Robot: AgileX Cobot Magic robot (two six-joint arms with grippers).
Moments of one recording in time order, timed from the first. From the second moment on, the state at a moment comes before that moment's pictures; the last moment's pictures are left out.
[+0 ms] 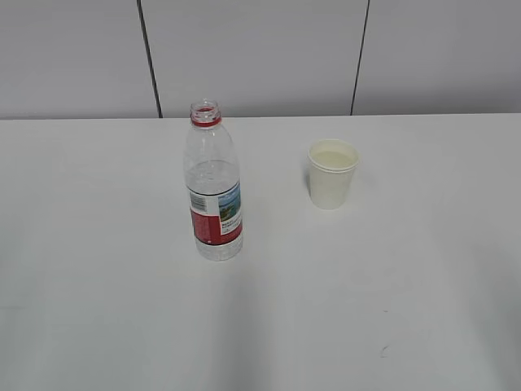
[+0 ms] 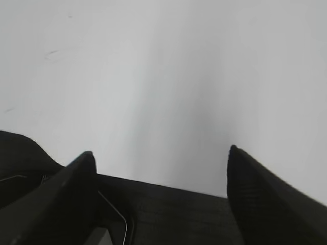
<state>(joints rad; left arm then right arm) -0.08 -0.01 -0.55 0.01 1.08 0.05 -0.03 0.44 -0.43 0.05 1.03 -0.21</state>
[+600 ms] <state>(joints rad) -0.08 -0.01 -0.55 0.01 1.08 0.05 -0.03 0.10 -0.42 0.05 1.04 -0.21</state>
